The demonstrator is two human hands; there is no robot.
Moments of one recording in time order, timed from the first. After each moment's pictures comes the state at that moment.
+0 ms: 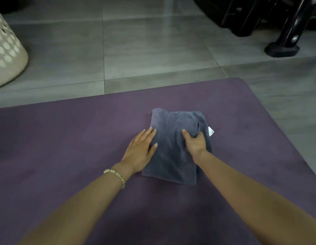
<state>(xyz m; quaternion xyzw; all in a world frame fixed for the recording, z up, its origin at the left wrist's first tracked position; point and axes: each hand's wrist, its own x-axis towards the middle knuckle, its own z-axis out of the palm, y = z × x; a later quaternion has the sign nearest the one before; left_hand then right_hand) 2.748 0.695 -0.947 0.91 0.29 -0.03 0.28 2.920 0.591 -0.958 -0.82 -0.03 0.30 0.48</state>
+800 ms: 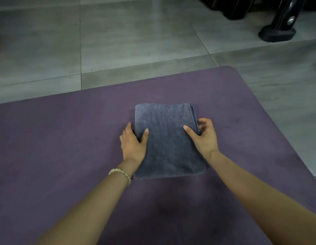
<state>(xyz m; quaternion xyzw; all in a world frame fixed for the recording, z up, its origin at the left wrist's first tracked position) 2.820 0.672 -0.975 0.71 0.53 0.16 0.44 2.990 0.542 -0.977 -0.84 -0.17 0.20 0.48</state>
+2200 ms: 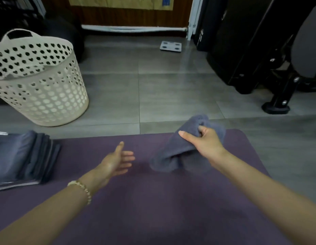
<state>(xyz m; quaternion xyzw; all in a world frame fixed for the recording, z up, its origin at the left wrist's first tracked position) 2.614 0.755 -0.685 0.49 0.57 0.10 0.66 2.834 0.636 -0.640 -0.77 -0.30 0.27 0.50</state>
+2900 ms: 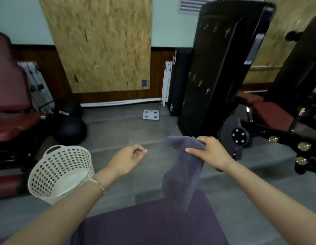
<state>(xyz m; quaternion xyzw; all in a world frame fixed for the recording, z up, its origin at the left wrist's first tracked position) 2.659 0.812 0.007 0.85 0.33 0.12 0.39 2.868 0.627 0.047 -0.81 -0.44 0.14 0.36</state>
